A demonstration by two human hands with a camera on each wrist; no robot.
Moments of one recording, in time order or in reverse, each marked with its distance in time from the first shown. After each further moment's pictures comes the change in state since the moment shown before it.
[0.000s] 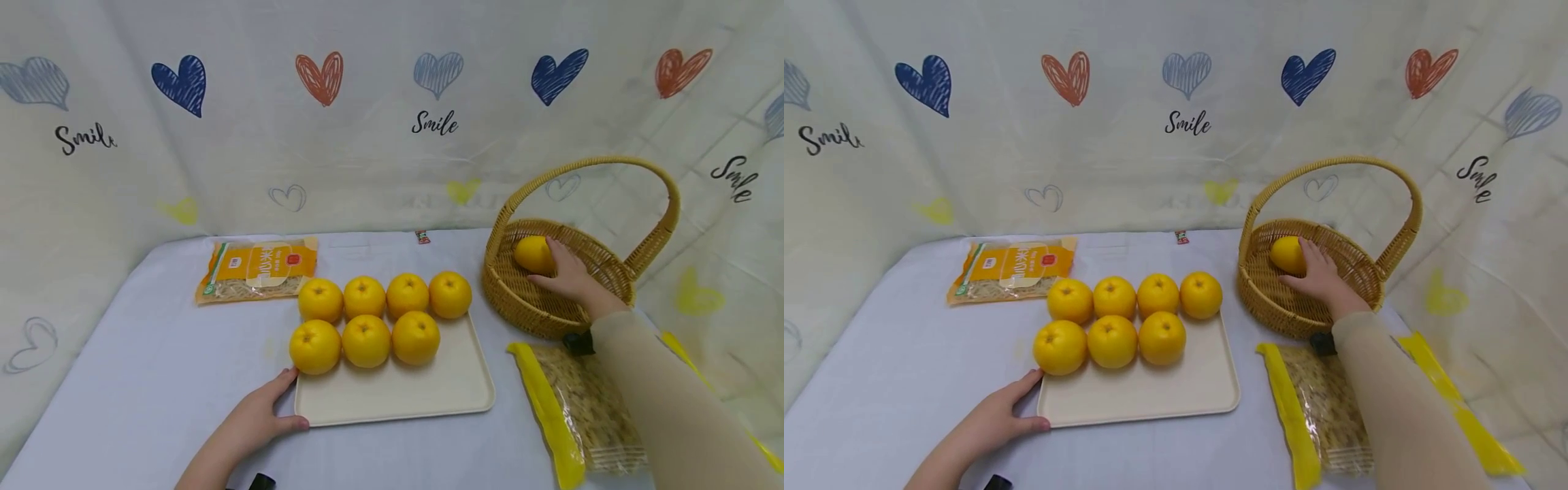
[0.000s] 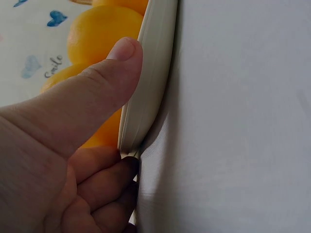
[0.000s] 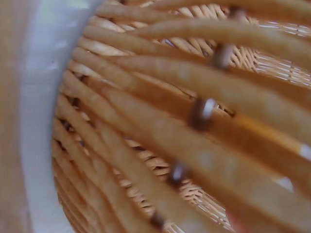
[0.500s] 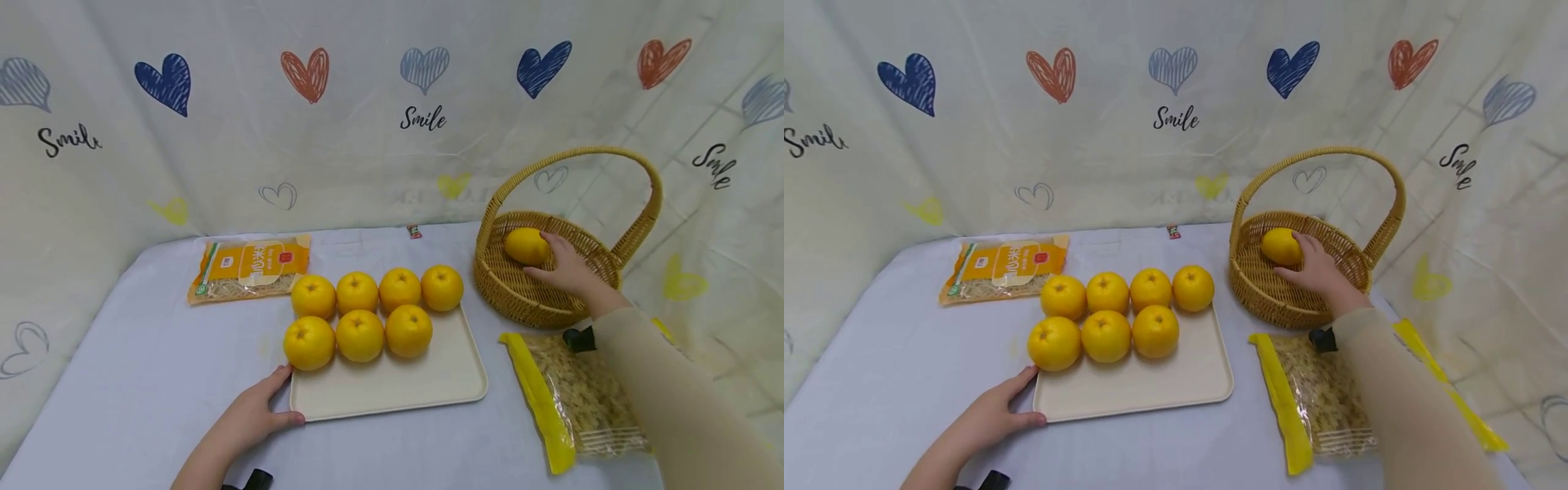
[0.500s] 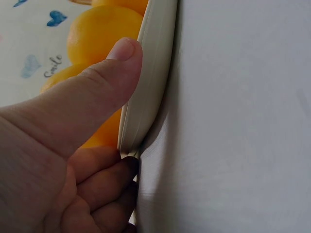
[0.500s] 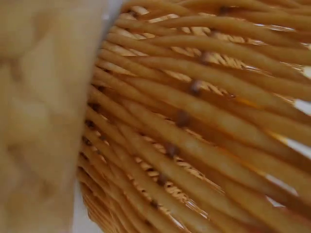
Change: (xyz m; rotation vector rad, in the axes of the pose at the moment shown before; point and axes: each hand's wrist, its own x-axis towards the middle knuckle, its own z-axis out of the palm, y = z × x) left_hand -0.003 0.003 -0.001 0.021 -0.016 -0.007; right_hand -0.023 -0.007 -0.010 0.072 0.024 0.034
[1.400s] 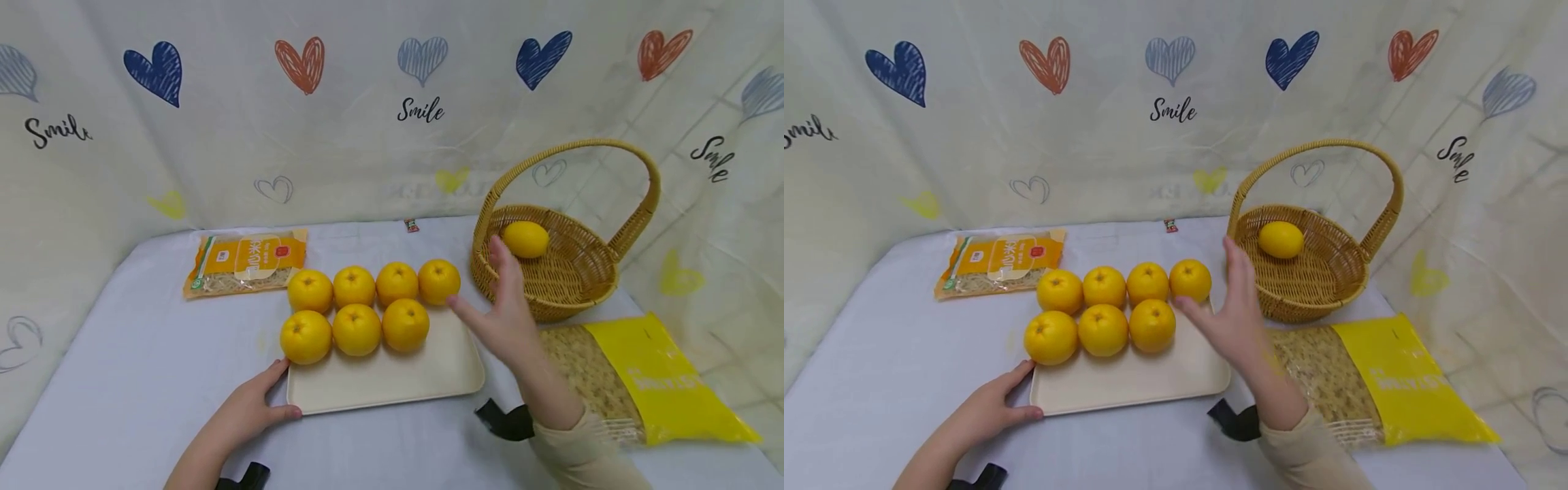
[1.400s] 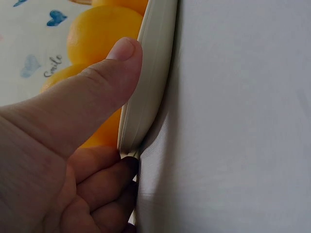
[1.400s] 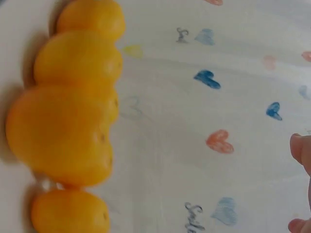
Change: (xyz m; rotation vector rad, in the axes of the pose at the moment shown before) left_hand -0.001 0.002 -0.003 0.008 -0.008 -0.004; right_hand -0.106 -0.183 0.050 0.477 0.379 -0.150
